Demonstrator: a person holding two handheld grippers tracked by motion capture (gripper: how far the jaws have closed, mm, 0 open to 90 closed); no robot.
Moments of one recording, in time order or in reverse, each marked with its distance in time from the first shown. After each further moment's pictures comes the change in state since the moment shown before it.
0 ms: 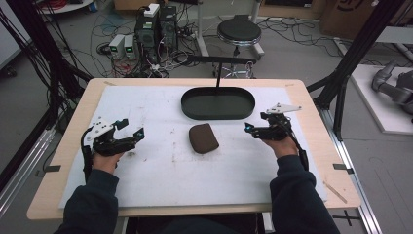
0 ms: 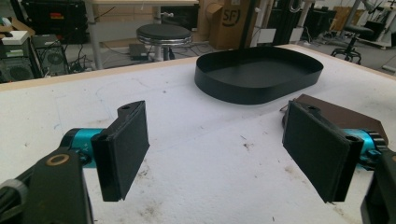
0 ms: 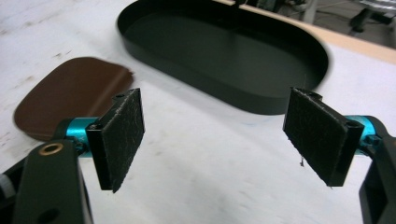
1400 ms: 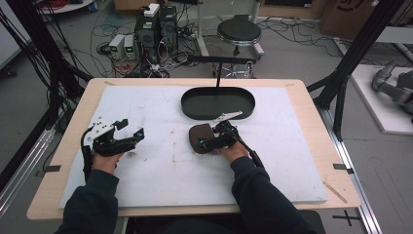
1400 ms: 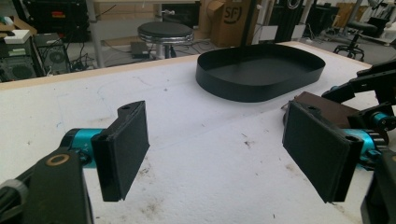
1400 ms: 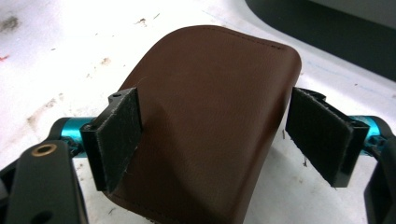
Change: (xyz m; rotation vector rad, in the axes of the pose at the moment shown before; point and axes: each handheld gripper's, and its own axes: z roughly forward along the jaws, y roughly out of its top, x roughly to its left) left arm -0.001 0.001 -0.001 0.011 0.008 0.006; right arm 0.089 0.003 0.113 0.165 0.242 0.016
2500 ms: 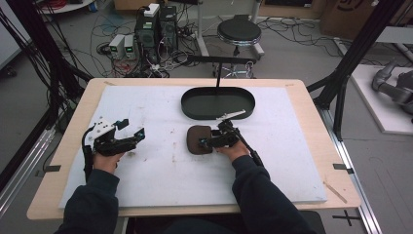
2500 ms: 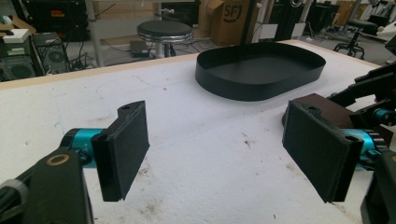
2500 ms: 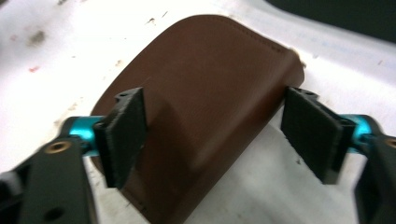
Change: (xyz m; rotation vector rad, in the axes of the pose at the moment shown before) left arm -0.001 0.000 0.002 0.009 -0.004 0.008; right arm -0.009 -0.003 0.000 0.021 0.094 0.115
